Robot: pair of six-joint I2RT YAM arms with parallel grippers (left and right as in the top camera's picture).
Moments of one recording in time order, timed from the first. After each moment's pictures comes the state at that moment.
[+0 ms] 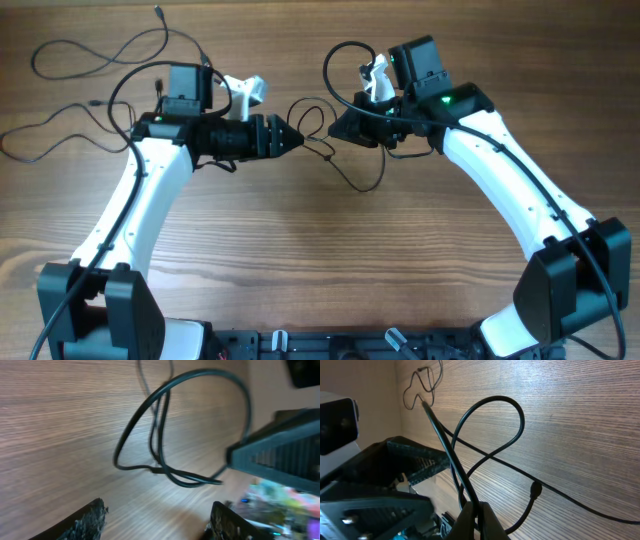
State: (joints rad) left arm -0.12 1.58 1.18 -0.71 0.77 -0.17; right arm 0.39 1.72 1.40 -0.67 -0.69 0.62
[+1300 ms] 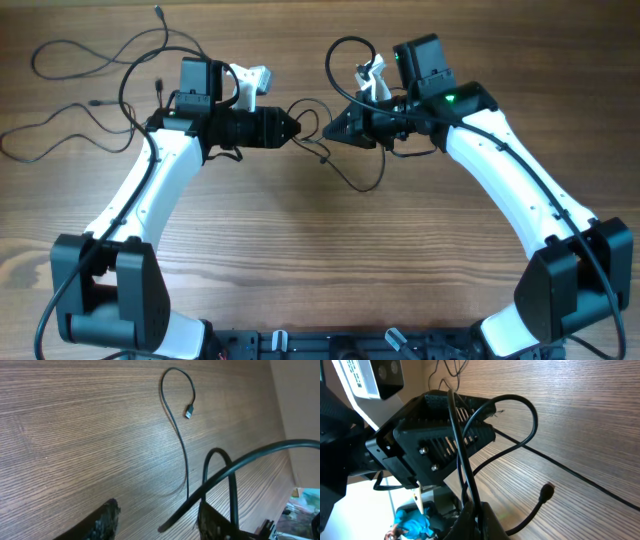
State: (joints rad) left arm -0.14 1.66 1.18 -0.54 0.68 -0.12; right arm 0.37 1.72 1.40 -0.66 -0.85 0.64
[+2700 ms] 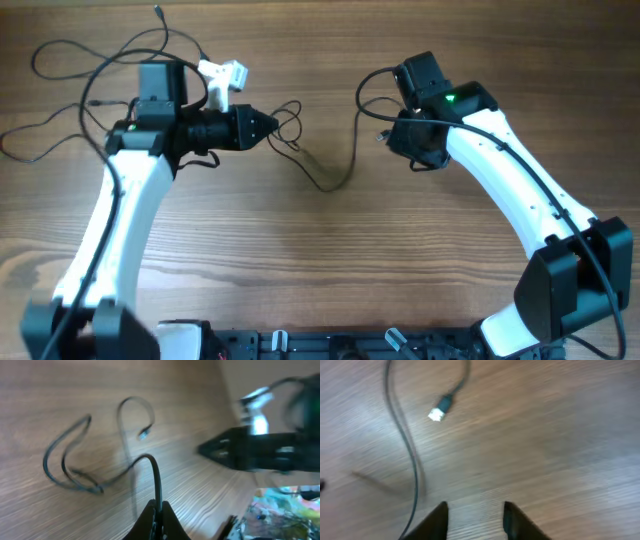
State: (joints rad) left arm -0.04 1.47 1.18 -0.64 0.84 -0.13; right arm 0.37 1.72 1.40 -1.00 0.04 0.75
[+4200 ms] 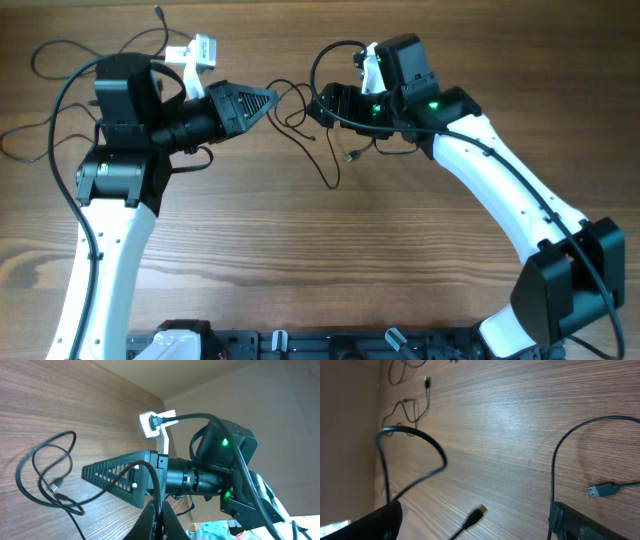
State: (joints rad) left arm -0.04 1.26 1.18 -0.43 0.93 -0.67; right arm 0.44 1.73 1.40 -0.54 -0.46 0.61
